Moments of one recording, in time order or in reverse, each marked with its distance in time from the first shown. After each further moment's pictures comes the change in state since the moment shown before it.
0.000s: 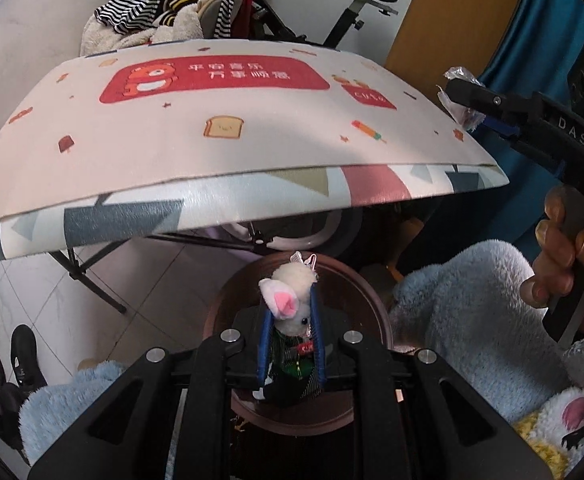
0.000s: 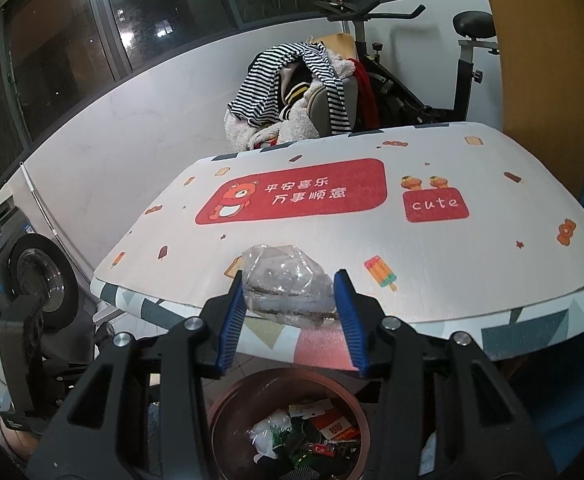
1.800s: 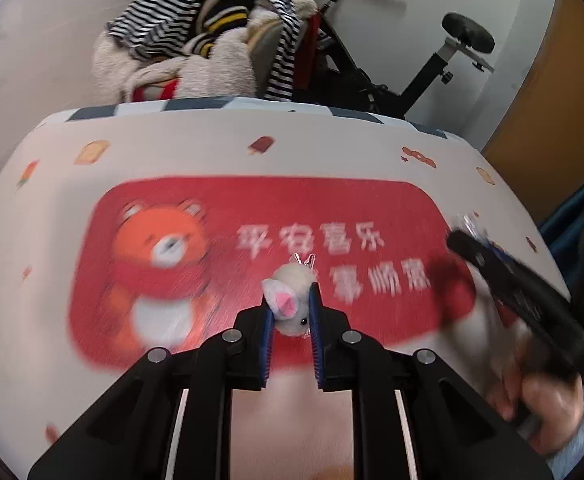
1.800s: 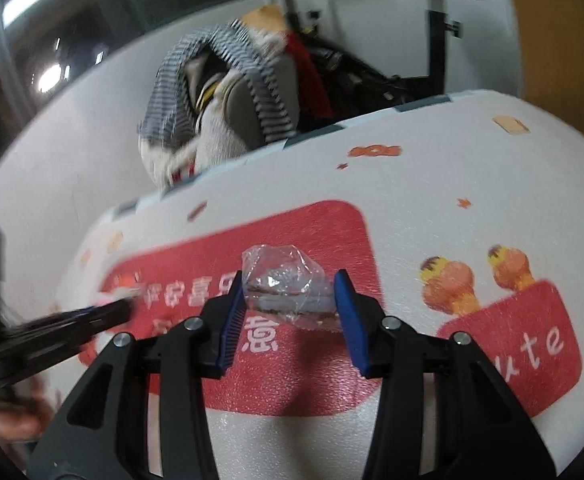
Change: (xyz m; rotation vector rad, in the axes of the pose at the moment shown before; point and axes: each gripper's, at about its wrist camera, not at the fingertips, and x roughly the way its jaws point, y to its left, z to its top) left arm 0.129 0.116 0.274 -0.127 -0.072 0.129; right arm 0.263 -0.083 0.133 0.132 0.046 -0.141
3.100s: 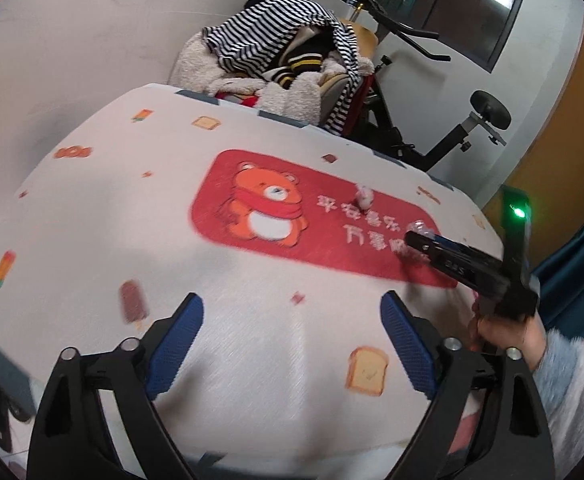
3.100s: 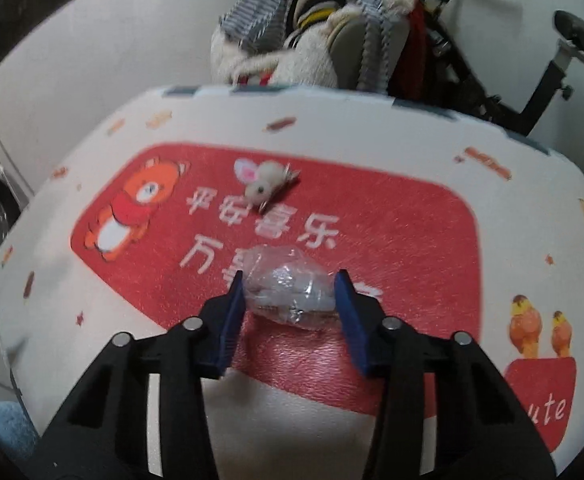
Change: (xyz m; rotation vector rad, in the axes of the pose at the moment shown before) left arm -0.098 0.051 -0.090 -0.220 -0.165 0.009; right arm 0.022 0.060 -0.016 -0.350 0.154 0.059
